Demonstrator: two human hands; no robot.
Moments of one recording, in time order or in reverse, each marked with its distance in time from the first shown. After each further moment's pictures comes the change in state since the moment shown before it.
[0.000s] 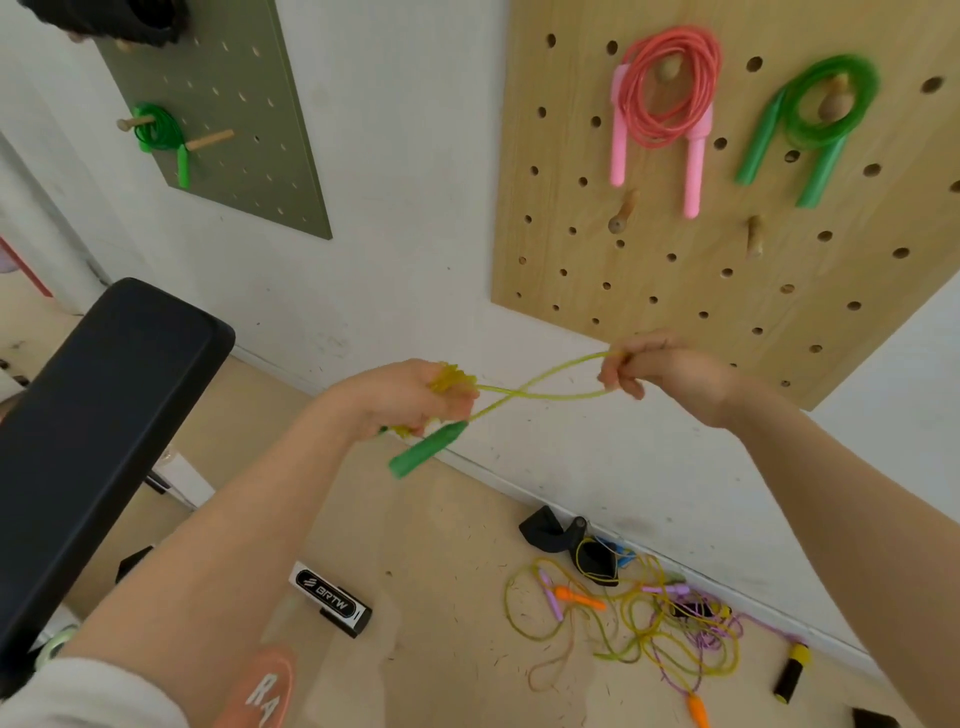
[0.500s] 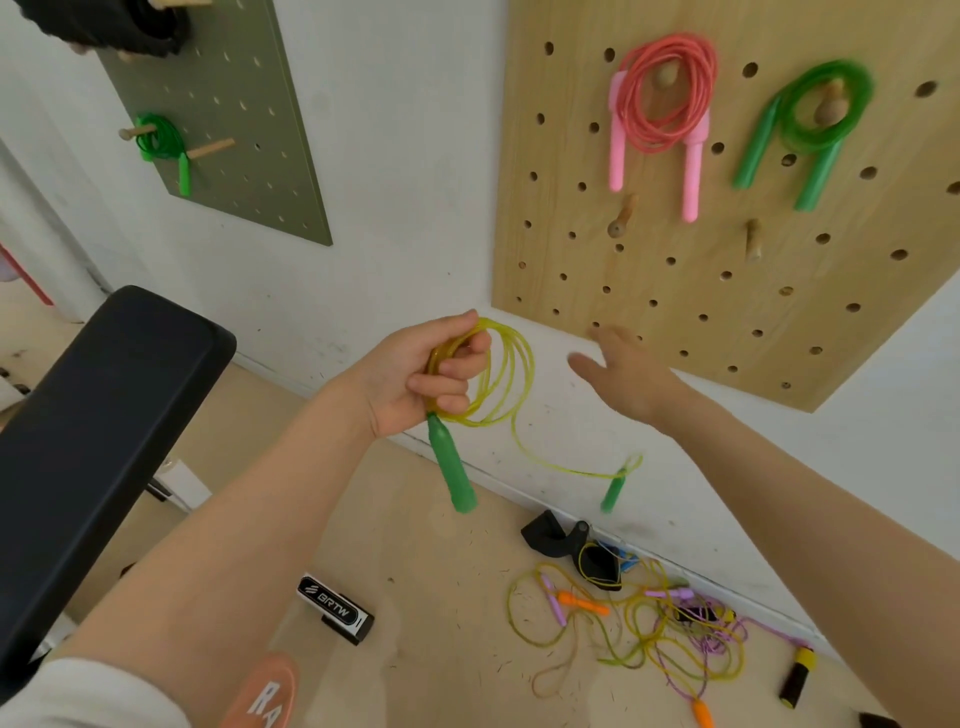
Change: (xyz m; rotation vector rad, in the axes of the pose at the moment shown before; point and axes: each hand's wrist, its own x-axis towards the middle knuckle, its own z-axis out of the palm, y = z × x) left_hand -0.016 0.031 0.001 -0.900 -0.236 0.198; right_hand 0.020 -0.005 0.037 -0.503 0.199 0.191
